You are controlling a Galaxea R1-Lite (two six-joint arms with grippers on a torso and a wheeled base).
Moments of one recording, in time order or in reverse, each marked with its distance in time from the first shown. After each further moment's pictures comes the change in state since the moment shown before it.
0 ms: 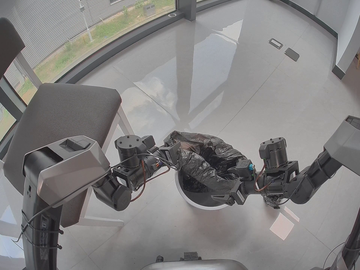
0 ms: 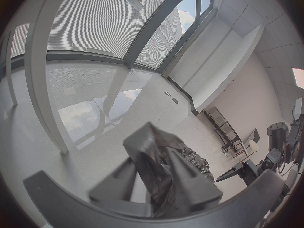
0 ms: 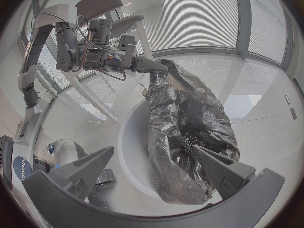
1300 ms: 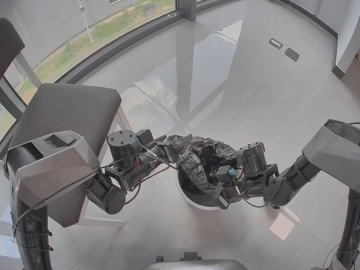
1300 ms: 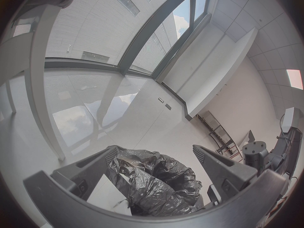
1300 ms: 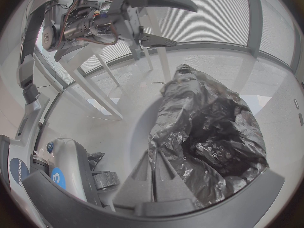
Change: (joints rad) left arm -0.036 -0.134 0.127 -0.060 0.001 -0.001; right arm 0.093 0.113 -0.141 0.078 -0.022 -0.001
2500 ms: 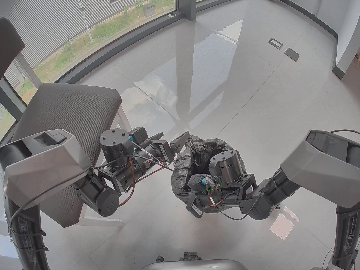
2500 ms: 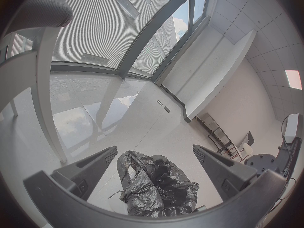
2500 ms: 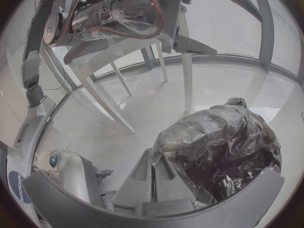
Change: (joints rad) left arm 0.003 -0.051 0.064 -0.037 0.000 -0.001; right arm 0.151 0.080 -0.093 -0.106 -0.015 0.051
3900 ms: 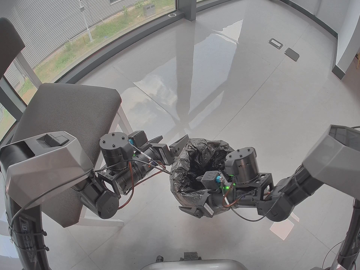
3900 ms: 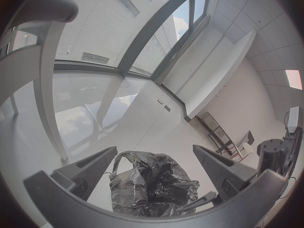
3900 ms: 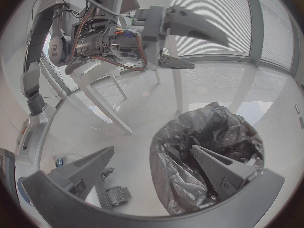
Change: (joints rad) left arm 0.001 0.009 0.021 -0.025 -0.002 0.003; right arm -0.039 -0.165 0.187 -0.025 -0.053 0.038
